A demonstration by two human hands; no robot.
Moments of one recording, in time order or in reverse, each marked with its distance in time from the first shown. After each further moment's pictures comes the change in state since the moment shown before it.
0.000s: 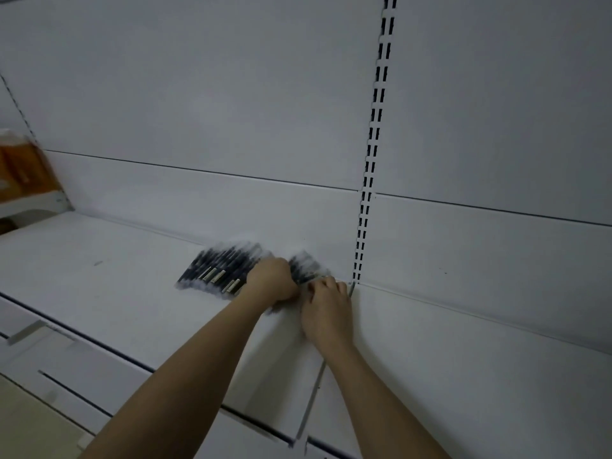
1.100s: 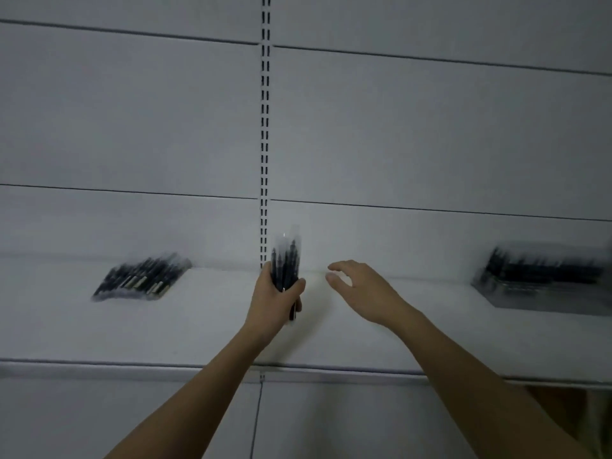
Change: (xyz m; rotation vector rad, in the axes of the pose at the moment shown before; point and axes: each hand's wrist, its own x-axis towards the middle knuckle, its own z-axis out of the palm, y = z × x) left_hand -0.183 0.088 0.031 -1.295 0.105 0.498; right_hand -0.141 0.061 -0.218 -0.052 -0.053 0.097
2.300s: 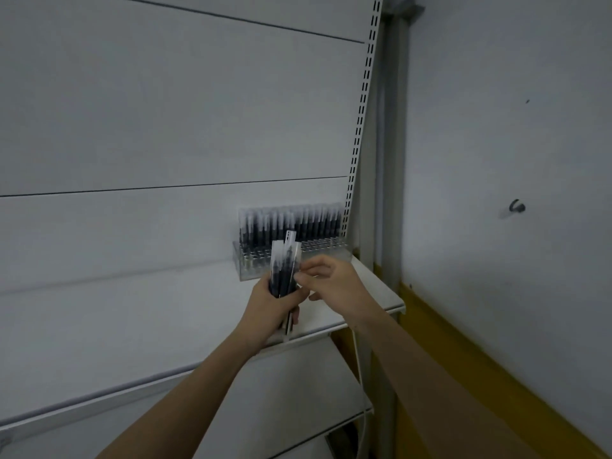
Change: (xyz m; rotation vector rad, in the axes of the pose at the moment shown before) left_hand -0.086 0.040 0.498 -0.216 -0.520 -0.057; right_hand -0.202 0.343 -0.245 0.685 0.358 0.349
